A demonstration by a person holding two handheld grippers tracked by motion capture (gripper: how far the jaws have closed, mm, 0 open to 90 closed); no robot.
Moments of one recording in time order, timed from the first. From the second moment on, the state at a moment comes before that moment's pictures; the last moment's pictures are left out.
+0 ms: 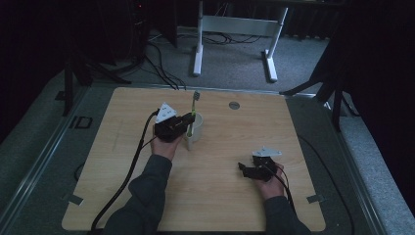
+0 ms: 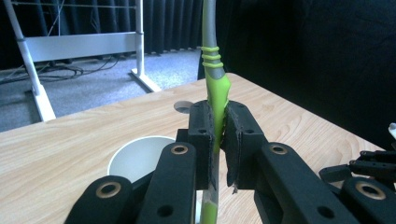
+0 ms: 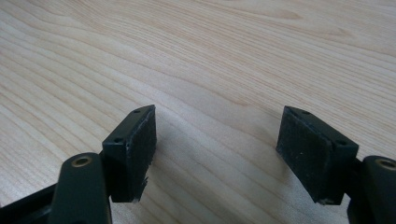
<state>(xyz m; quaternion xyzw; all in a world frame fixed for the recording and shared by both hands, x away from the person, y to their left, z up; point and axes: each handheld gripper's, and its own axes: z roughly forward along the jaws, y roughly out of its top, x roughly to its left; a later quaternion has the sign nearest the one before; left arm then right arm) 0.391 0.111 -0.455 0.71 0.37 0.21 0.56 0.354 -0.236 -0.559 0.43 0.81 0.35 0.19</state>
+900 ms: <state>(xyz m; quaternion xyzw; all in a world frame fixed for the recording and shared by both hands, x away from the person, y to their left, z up) 0.385 0.113 -0.465 0.72 0.38 0.21 0.55 0.354 -0.236 -0.559 0.43 0.81 0.35 0.19</state>
